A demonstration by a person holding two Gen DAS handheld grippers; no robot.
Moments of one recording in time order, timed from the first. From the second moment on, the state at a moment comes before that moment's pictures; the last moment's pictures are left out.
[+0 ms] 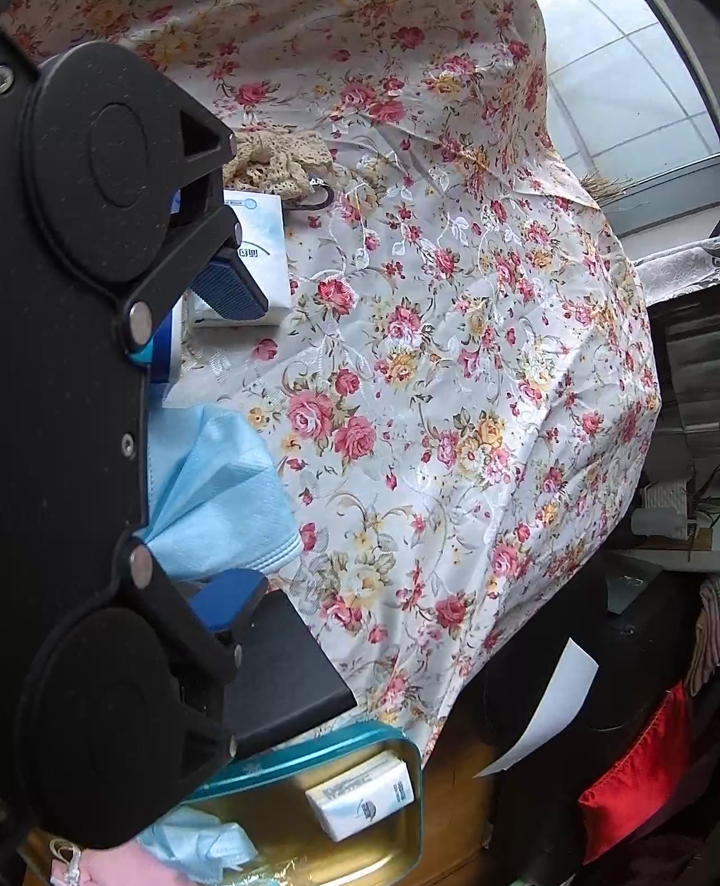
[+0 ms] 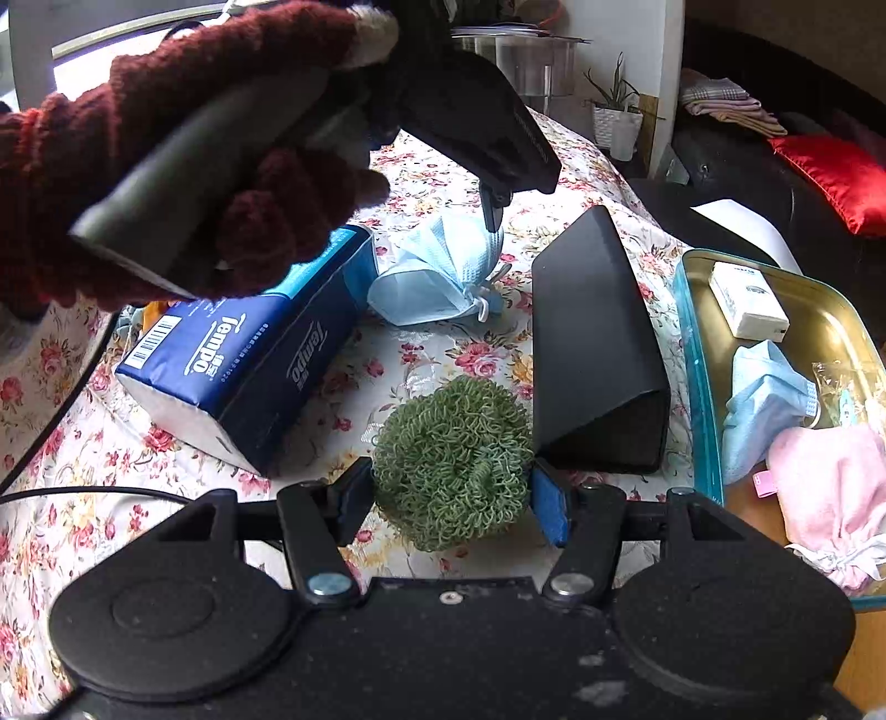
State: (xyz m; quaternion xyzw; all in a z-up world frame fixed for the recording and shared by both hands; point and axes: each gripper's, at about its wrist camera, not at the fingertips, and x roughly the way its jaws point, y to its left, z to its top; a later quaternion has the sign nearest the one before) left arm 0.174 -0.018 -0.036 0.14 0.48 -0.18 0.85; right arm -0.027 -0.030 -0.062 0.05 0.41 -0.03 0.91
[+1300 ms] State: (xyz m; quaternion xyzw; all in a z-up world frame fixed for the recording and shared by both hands) left arm 0.163 -0.002 -0.004 0.10 0.48 -0.20 0.85; right arm -0.028 -0.034 -0.060 0.06 0.39 -0.04 0.92
